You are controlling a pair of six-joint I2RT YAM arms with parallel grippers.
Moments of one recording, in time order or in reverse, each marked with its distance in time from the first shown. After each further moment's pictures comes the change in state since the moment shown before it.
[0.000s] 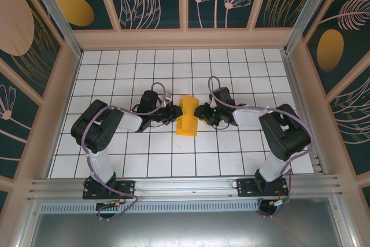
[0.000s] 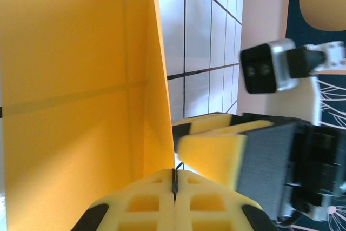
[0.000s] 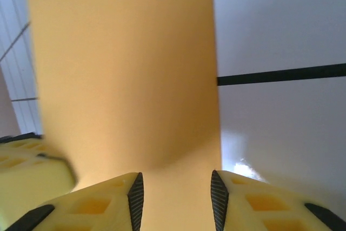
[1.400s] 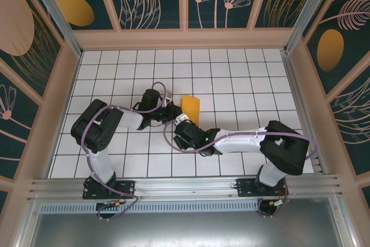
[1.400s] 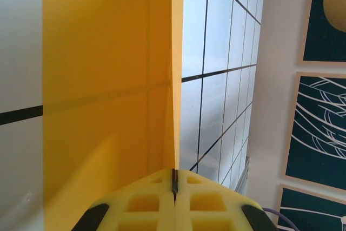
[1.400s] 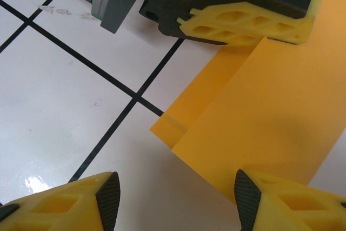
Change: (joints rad) left arm 0.000 0.000 0.043 -0.130 -0.023 0.038; right arm 0.618 -0.073 0.006 -0.117 0.764 -0.545
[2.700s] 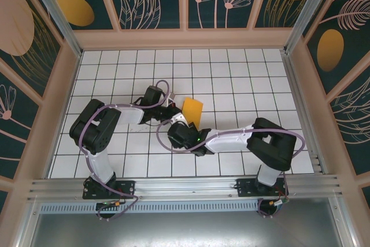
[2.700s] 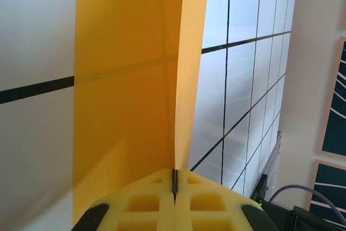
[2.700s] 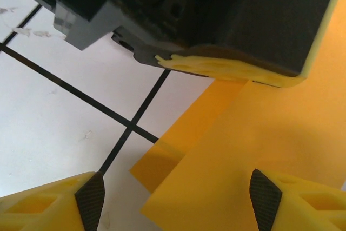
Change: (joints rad) left arm 0.000 -0.019 0.103 -0.317 0.024 0.214; right arm 0.034 0.125 0.082 0.004 0.117 0.061
